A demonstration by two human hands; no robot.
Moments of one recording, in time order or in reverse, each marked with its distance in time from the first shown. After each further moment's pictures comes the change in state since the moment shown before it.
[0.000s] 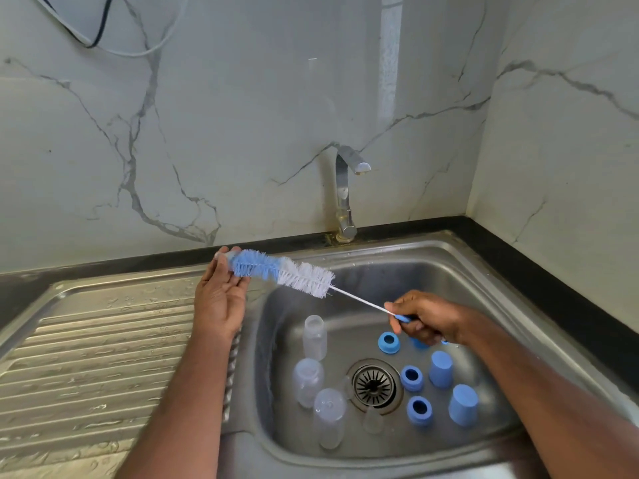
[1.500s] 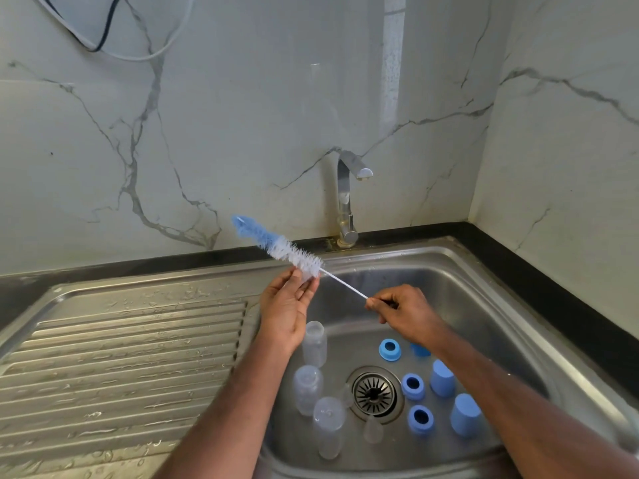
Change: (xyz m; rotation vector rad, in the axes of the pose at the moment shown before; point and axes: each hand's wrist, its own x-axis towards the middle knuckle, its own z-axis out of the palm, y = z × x) left_hand -0.037 -0.072 0.058 0.067 0.063 -0.189; right_hand 0.022 -0.013 0.033 -0.413 0.589 -0.242
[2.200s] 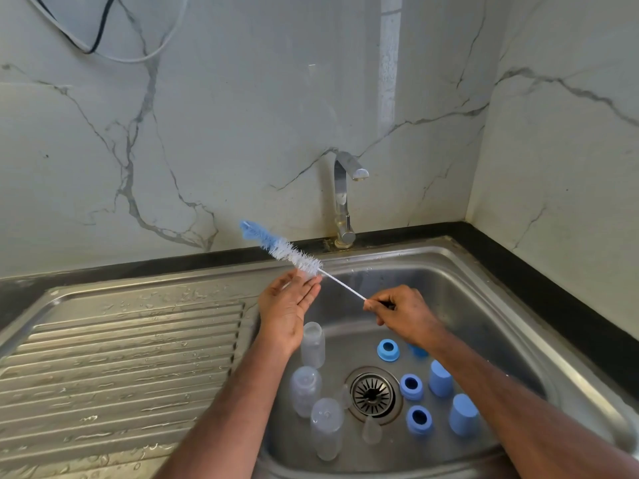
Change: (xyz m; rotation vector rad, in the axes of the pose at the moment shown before) left_hand -0.002 -0.003 -0.001 0.093 -0.013 0.003; right_hand -0.002 -0.003 0.000 0.013 -0.001 0.056
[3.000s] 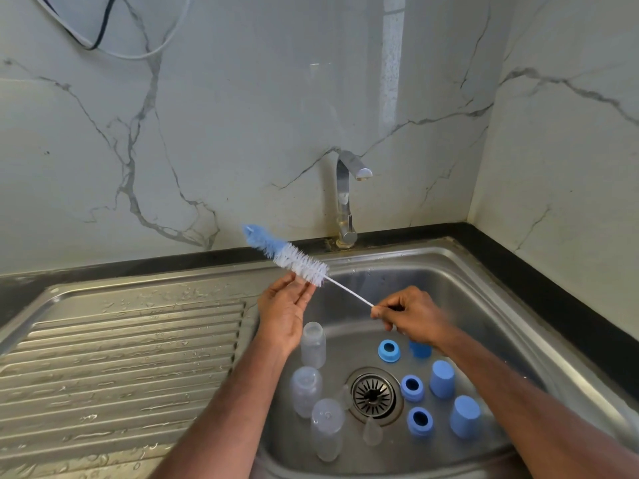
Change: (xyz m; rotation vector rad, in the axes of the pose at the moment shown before) left_hand 0.001 0.003 0.000 -0.048 0.015 -0.008; right_hand -0.009 -0.006 -0.016 0.038 -0.085 0.038
